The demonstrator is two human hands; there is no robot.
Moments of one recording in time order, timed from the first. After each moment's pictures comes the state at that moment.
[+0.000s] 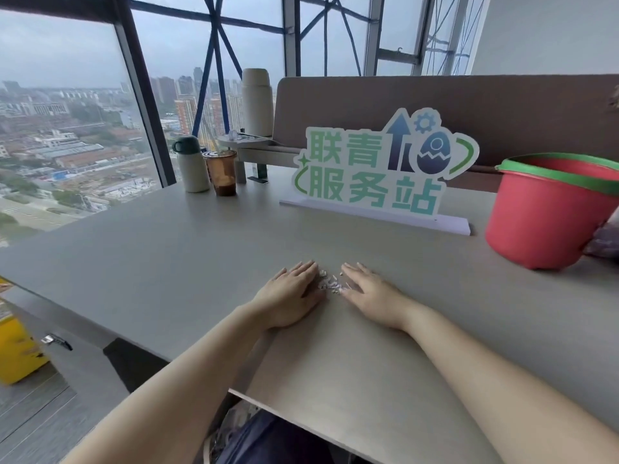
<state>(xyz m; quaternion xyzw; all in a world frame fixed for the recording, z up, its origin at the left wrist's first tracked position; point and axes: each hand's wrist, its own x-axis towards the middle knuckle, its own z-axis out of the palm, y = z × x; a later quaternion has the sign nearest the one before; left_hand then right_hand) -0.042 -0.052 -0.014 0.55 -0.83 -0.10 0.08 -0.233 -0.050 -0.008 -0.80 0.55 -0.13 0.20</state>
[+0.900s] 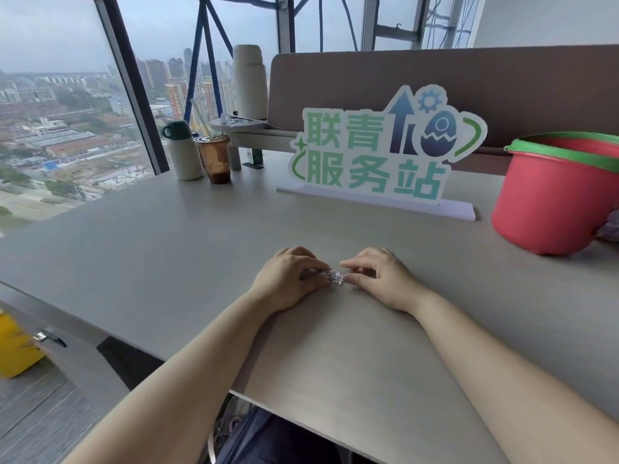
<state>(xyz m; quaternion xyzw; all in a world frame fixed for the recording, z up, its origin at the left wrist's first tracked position) -0.036 -0.067 -0.020 0.51 -0.81 -0.10 0.26 -0.249 -0.066 -0.017 -0.79 0.52 -0.28 0.18</state>
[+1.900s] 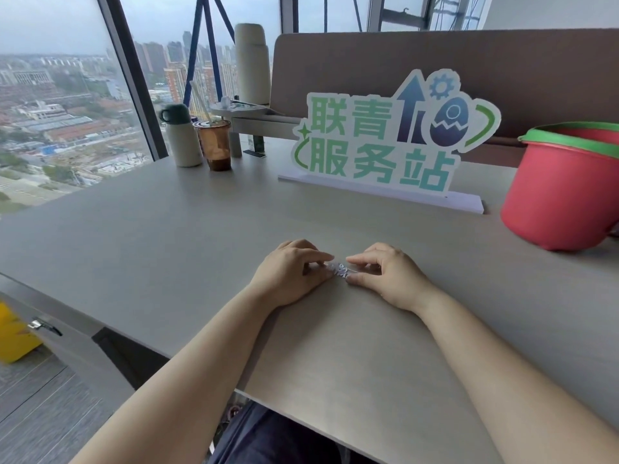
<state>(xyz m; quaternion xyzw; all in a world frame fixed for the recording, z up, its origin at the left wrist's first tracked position) -0.037 -0.064 -0.023 0.51 -0.81 -0.10 0.27 -0.243 -0.058 -0.015 -0.77 0.53 -0.29 0.21</state>
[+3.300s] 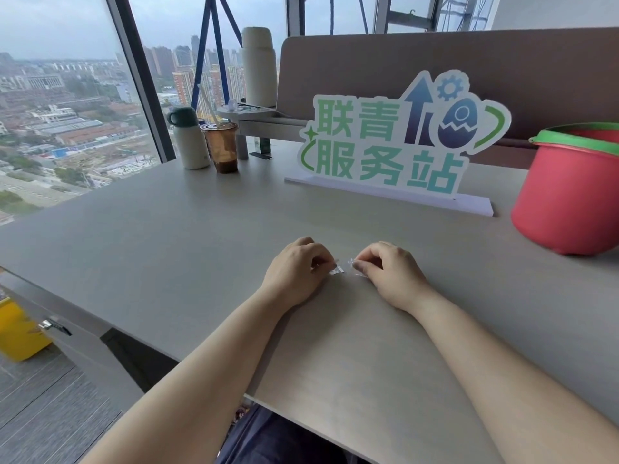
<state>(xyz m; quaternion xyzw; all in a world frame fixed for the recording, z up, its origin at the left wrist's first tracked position) -0.045 -0.065 -0.020 0.54 -0.77 -0.12 0.32 -0.229 -0.060 -0.012 -0.73 0.56 -0.34 0.19</state>
